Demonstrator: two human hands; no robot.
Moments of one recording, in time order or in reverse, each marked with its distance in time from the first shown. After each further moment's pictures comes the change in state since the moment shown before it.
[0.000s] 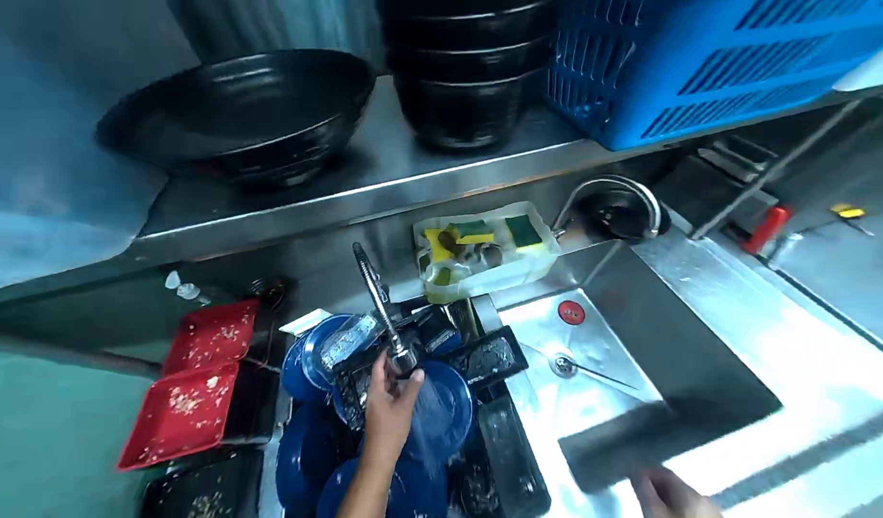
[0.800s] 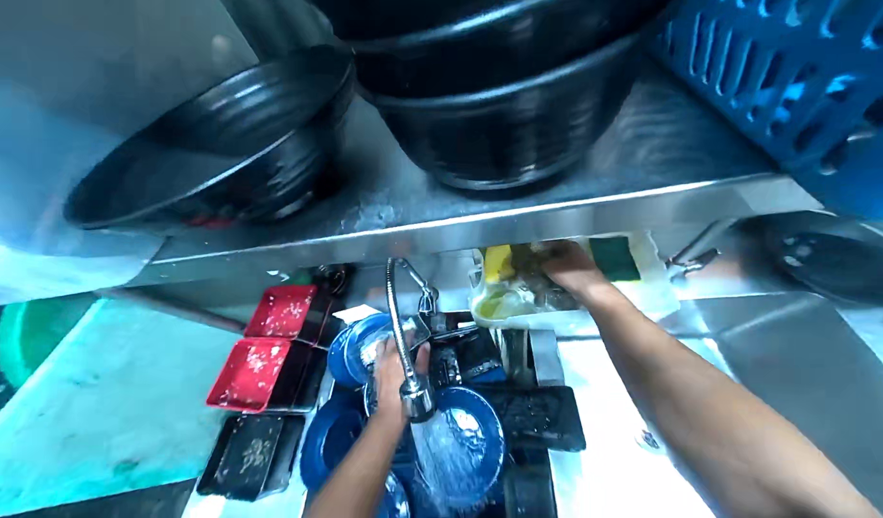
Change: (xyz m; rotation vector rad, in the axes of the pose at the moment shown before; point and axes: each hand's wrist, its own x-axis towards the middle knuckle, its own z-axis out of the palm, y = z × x) left_hand 0.099 -0.031 0.006 0.960 0.157 -0.049; right_hand 0.358 -0.305 0.067 0.192 -0.408 -0.491
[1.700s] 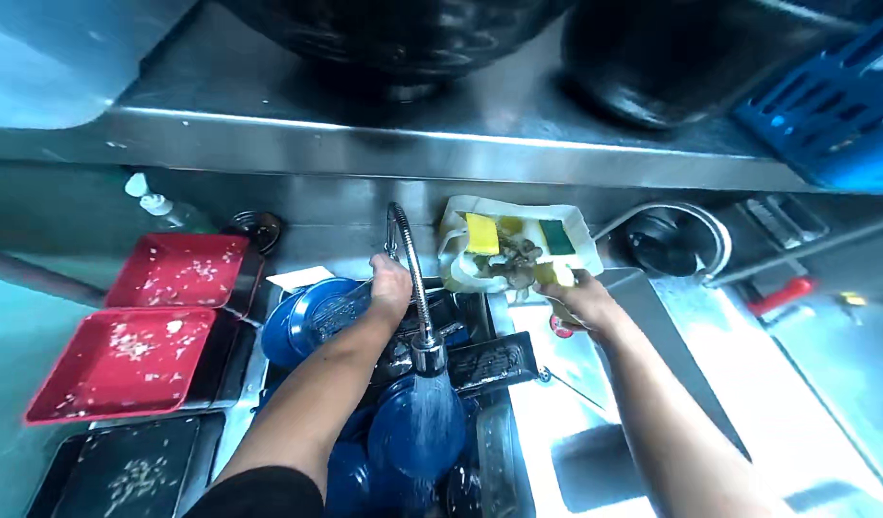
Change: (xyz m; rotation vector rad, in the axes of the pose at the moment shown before) left_hand 0.090 0.040 0.018 0.916 -0.361 0.391; right_hand -0.157 -0.051 0.014 -0.054 0.263 0.554
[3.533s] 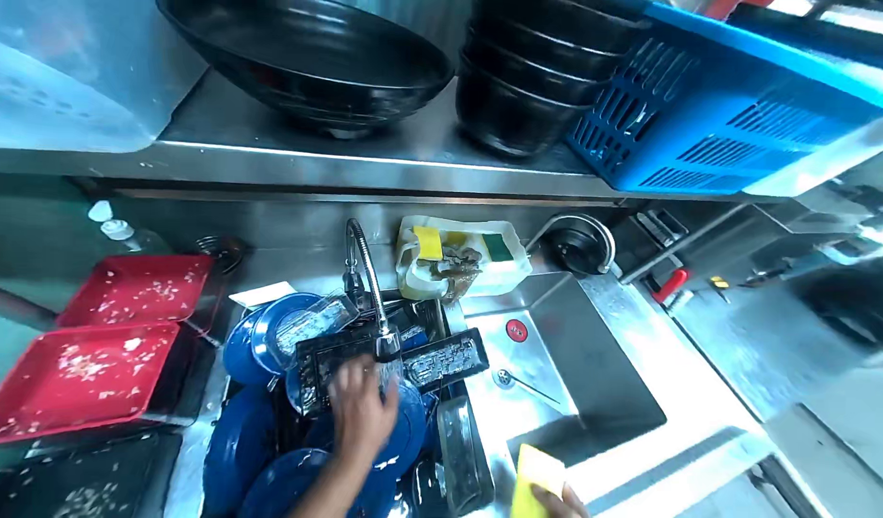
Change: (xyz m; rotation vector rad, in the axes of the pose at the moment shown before) left_hand -0.193 0.052 0.077 -1.063 0.489 -0.021; right_hand -0.216 0.267 0.059 0.816 0.057 0.336
